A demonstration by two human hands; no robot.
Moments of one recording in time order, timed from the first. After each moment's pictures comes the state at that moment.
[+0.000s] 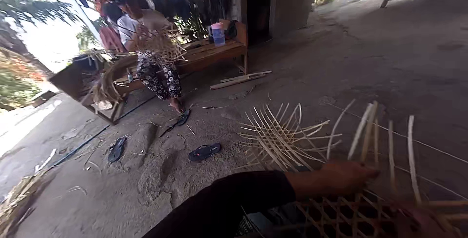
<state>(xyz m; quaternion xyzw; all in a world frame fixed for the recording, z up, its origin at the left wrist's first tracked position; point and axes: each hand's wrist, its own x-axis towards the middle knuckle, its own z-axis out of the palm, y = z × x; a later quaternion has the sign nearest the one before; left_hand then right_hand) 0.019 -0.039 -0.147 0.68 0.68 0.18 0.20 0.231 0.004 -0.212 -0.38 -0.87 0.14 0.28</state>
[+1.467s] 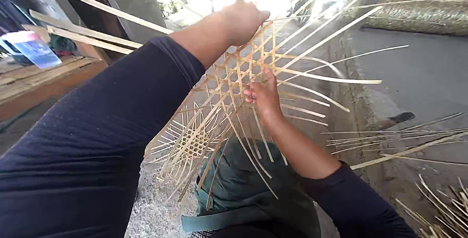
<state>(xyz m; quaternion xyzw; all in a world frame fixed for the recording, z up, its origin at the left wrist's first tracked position) 0.003 0.039 0.161 0.79 0.58 -0.03 -0.19 0.122 0.003 -0.017 -0.37 -0.54 0.53 0.54</state>
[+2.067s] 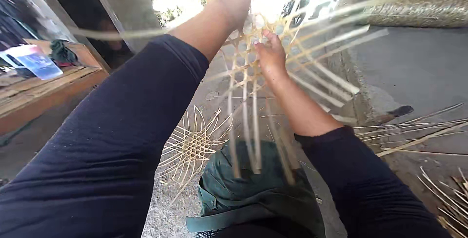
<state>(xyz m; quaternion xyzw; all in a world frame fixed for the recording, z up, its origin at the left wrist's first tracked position) 0.012 0.041 0.187 0.72 0.67 0.15 -0.15 0.134 0.018 0.066 -0.45 -0.68 0.22 0.53</state>
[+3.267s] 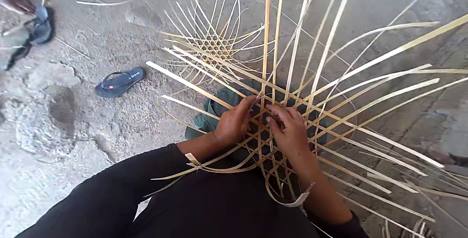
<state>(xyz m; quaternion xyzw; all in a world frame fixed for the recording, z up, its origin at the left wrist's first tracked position) 0.027 -0.182 -0.250 0.51 0.66 0.50 0.25 0.195 -0.071 -0.200 -0.34 -0.90 0.23 0.13</state>
